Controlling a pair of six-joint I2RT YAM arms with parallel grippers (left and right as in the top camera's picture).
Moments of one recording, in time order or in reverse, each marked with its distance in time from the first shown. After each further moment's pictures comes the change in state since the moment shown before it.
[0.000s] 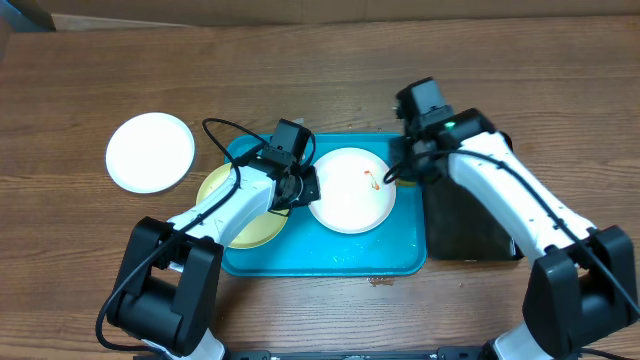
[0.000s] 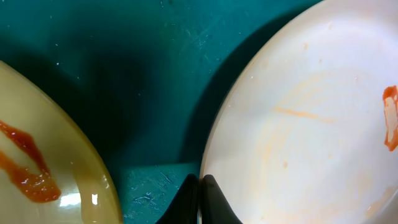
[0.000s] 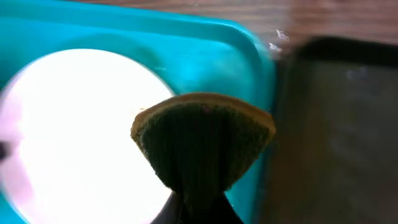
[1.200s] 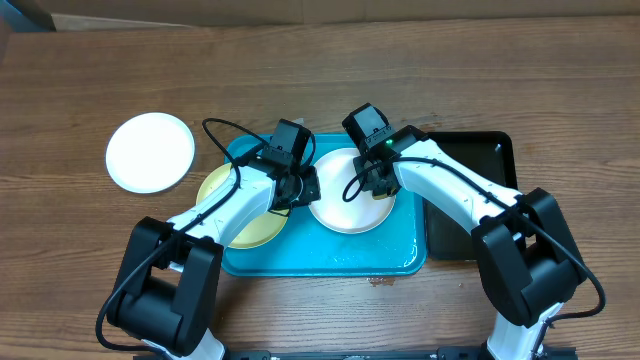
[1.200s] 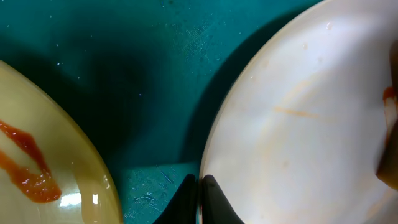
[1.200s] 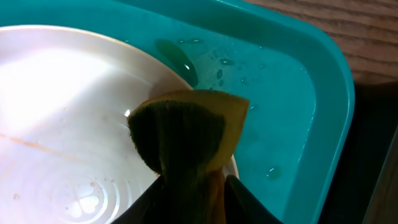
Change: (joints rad) left arm 0.000 0.000 0.000 0.000 0.000 0.001; right arm 0.138 0.195 0.000 0.118 0.196 -0.003
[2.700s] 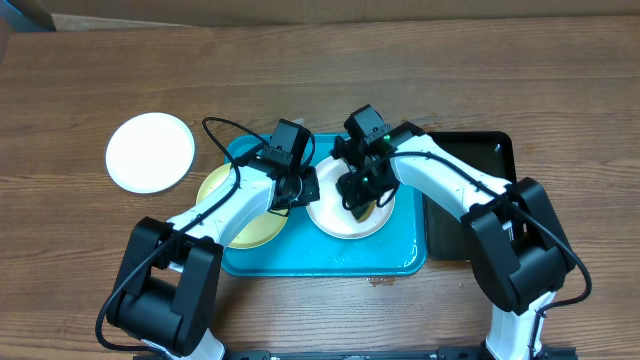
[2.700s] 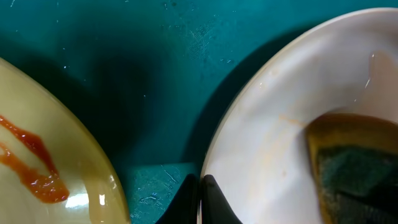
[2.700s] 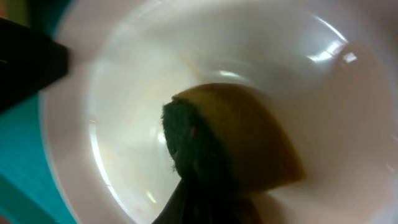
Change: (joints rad) left arm 0.000 0.000 0.000 -0.003 -0.008 0.018; right arm -0.014 0.068 0.043 -0.069 -0.517 -0.266
